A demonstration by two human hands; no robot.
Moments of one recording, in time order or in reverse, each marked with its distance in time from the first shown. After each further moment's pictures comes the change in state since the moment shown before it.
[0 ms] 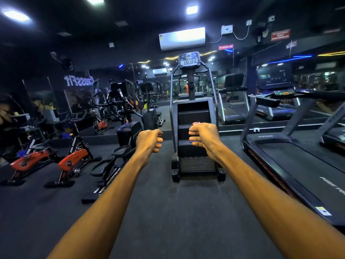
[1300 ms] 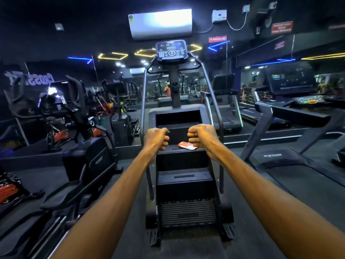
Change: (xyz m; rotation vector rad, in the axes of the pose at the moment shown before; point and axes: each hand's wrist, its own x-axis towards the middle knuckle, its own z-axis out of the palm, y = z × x) left_hand 0.843 -0.150 0.331 0.025 -0.141 0.010; right_hand 0.879 0.195 -0.015 -0.101 0.122 0.025
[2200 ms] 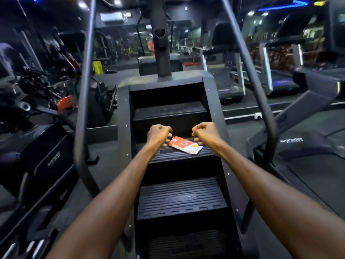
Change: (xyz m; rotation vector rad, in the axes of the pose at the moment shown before) left_hand 0.647 -0.230 0.199 0.150 -0.107 -0.227; right_hand 0.664 0.250 0.037 -0.326 0.101 0.172
